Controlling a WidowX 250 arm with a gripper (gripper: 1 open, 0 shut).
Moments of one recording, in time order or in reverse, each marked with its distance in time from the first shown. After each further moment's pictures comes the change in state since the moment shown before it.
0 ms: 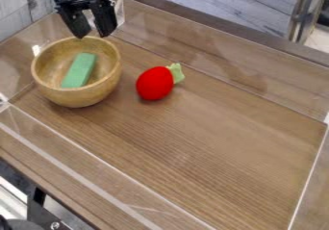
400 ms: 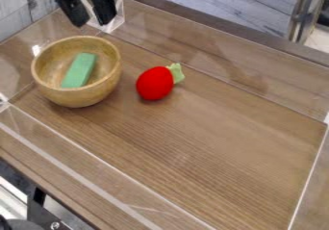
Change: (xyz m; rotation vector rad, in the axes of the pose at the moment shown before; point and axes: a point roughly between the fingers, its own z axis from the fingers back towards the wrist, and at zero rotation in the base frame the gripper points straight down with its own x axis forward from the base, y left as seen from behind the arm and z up) arm 0.001 0.009 0.017 0.006 -0.024 0.038
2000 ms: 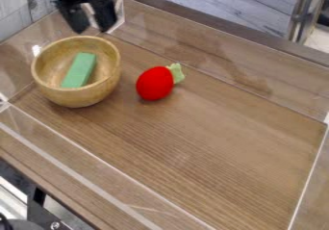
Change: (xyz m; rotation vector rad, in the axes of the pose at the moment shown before) arm -0.012 -0.035 -0.010 -0.011 0.036 -0.099
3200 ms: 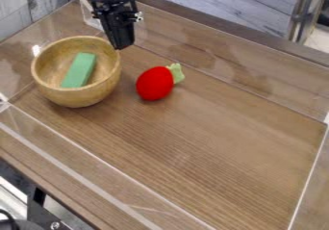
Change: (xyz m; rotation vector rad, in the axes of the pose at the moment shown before) arm 0.006 0.003 -0.026 0.010 0.123 -0.239
